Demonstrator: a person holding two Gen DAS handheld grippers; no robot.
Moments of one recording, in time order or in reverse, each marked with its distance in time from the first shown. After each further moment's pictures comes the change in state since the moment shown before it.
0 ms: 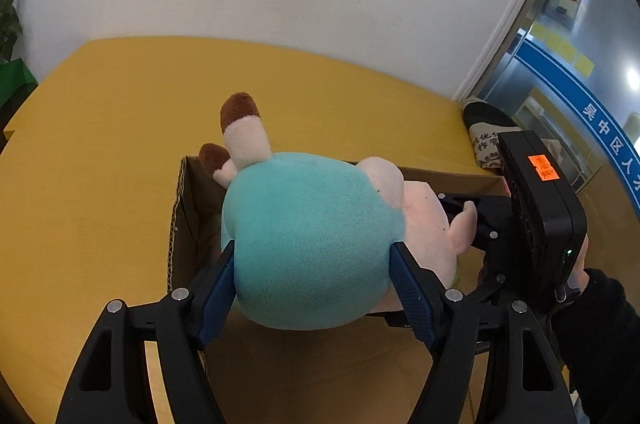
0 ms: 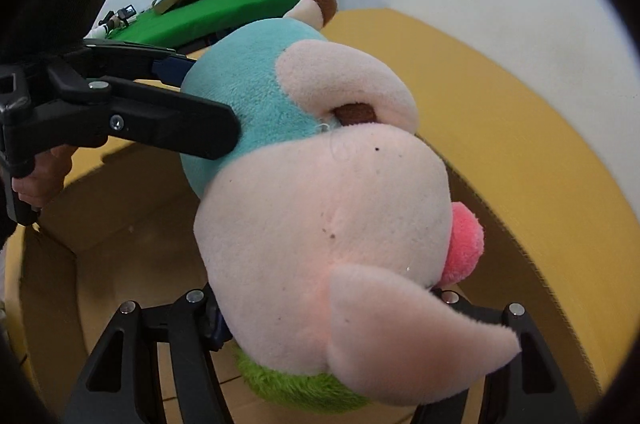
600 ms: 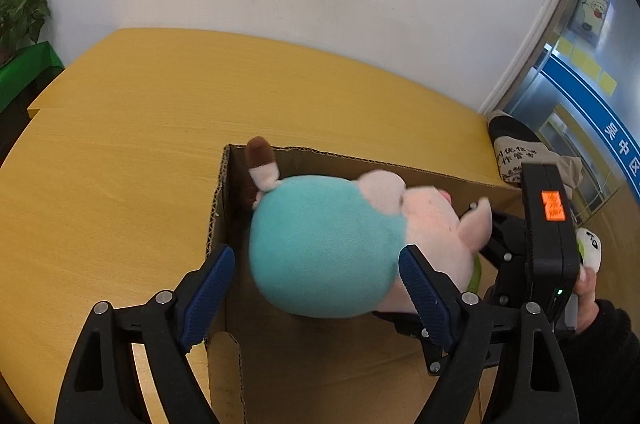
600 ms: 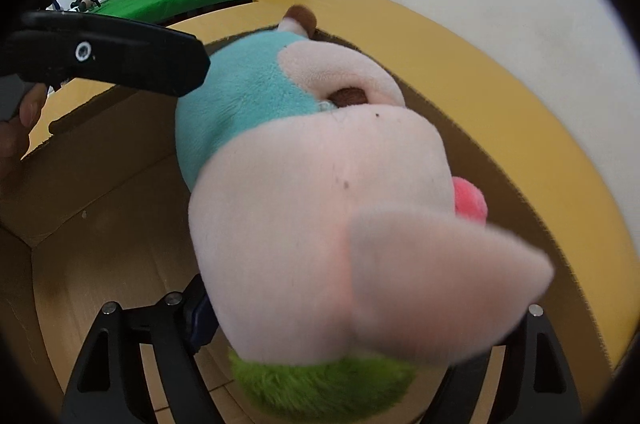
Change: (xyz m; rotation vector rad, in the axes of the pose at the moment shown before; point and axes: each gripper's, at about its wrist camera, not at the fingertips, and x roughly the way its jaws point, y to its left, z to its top) left arm -0.017 0.014 -0.011 -0.046 -0.034 0.059; right arm -0.002 -0.004 -0.006 -0.002 0.029 -0.153
